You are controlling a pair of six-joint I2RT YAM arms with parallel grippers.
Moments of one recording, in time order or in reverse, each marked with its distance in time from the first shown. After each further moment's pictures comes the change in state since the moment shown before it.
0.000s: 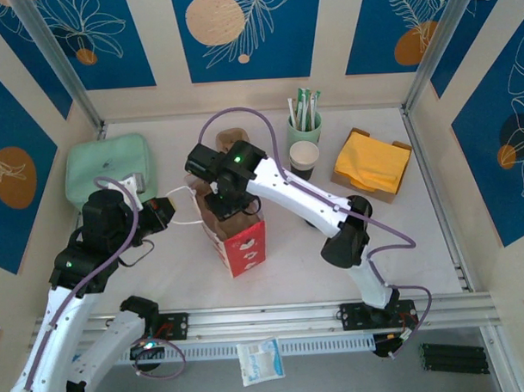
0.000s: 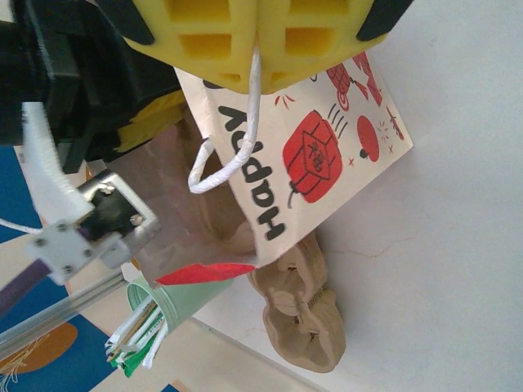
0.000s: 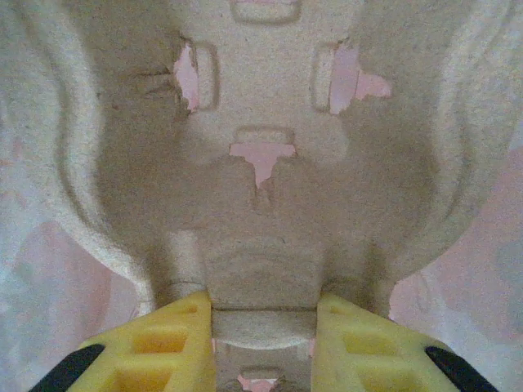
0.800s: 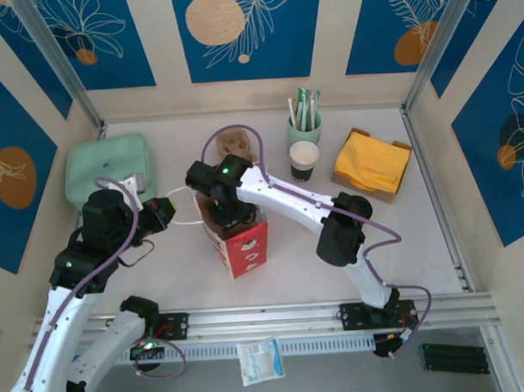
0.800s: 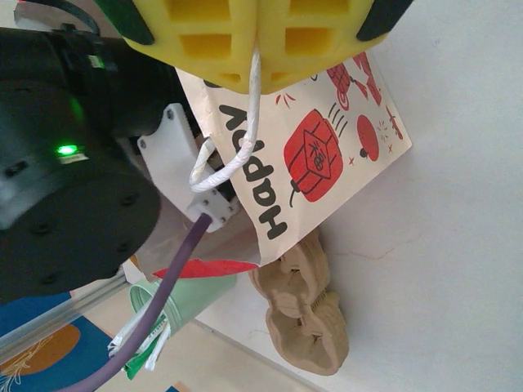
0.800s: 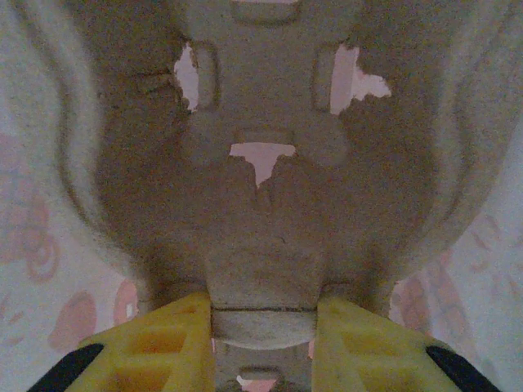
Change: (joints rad) left arm 0.000 0.000 0.000 0.000 0.008 -0.001; right arm -0.015 0.032 -0.207 0.104 0.001 0.057
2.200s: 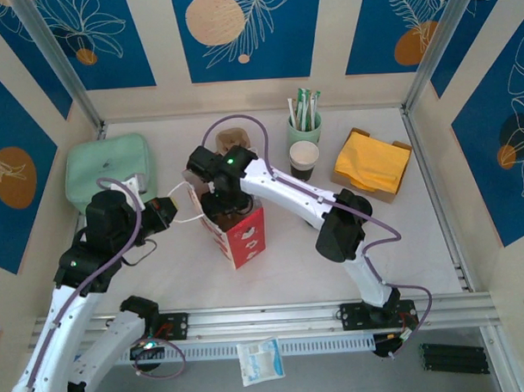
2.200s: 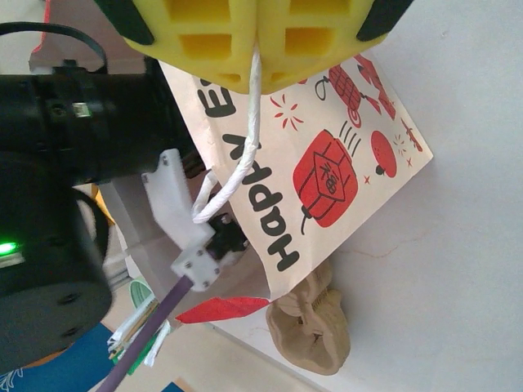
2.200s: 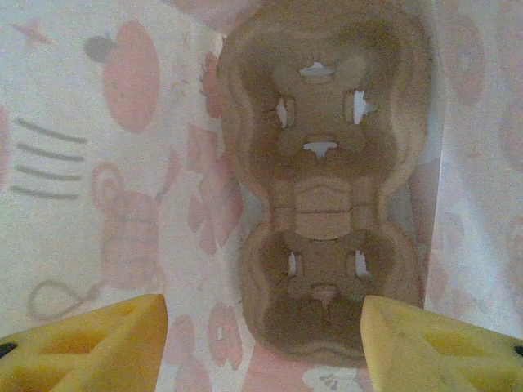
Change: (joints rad) left arm 0.000 -0.007 -0.048 0.053 0.002 -0.021; right arm -0.046 0.017 0.081 0.100 -0.101 0.008
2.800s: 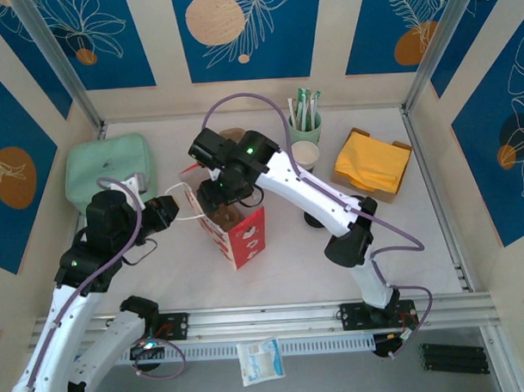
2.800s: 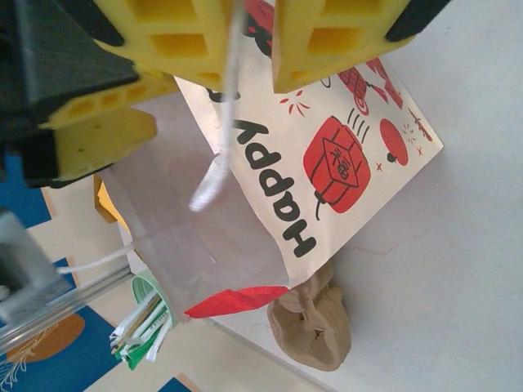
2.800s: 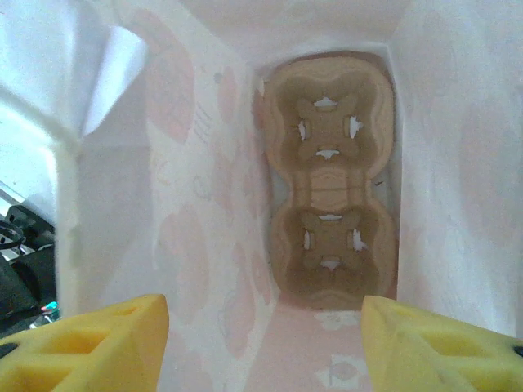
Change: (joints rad) left arm 0.000 0.002 -0.003 0.015 -0.003 -0.004; right arm 0.041 -0.087 0.217 -0.158 0.044 -0.018
